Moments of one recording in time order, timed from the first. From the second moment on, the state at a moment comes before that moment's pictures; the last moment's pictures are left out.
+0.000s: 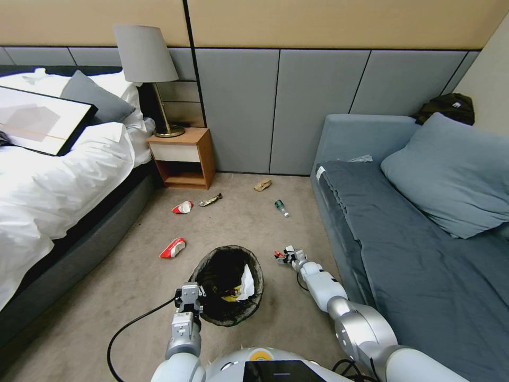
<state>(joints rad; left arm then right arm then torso) 1.87 -1.50 -0.36 -2.31 0.10 0.30 -0.33 -0.52 1.48 0.34 0.33 -0.08 0.13 -0.31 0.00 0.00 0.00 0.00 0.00</state>
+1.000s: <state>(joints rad) 1.88 -1.50 -0.35 -2.31 0.11 0.30 -0.33 -0.51 1.49 0.35 0.31 -0.08 0.07 -0.26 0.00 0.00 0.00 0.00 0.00</state>
